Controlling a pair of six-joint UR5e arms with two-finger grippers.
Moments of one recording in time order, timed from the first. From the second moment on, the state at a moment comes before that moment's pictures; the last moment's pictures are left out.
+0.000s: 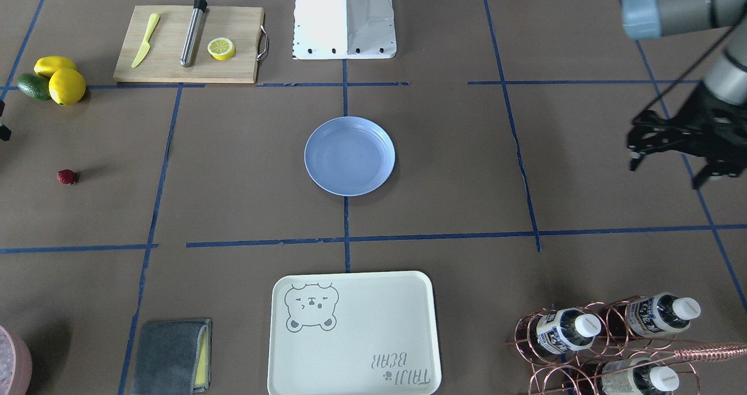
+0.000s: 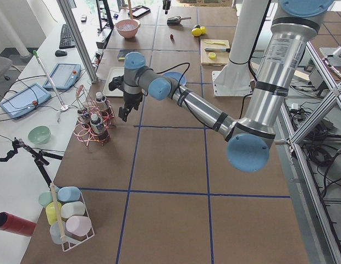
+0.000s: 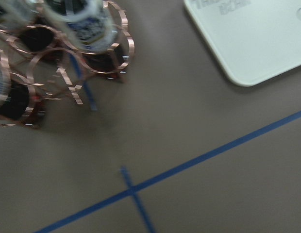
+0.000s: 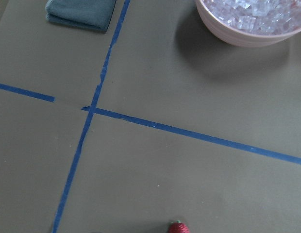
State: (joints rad) left arm -1.31 -1.79 -1.78 -1.60 -2.24 -0.06; right arm 1.19 -1.63 2.01 -1.33 2.23 0.46
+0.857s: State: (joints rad) left arm -1.55 -1.56 -1.68 -1.48 -2.30 0.23; right arm 0.92 -1.77 2.02 -1.12 2.02 0.73
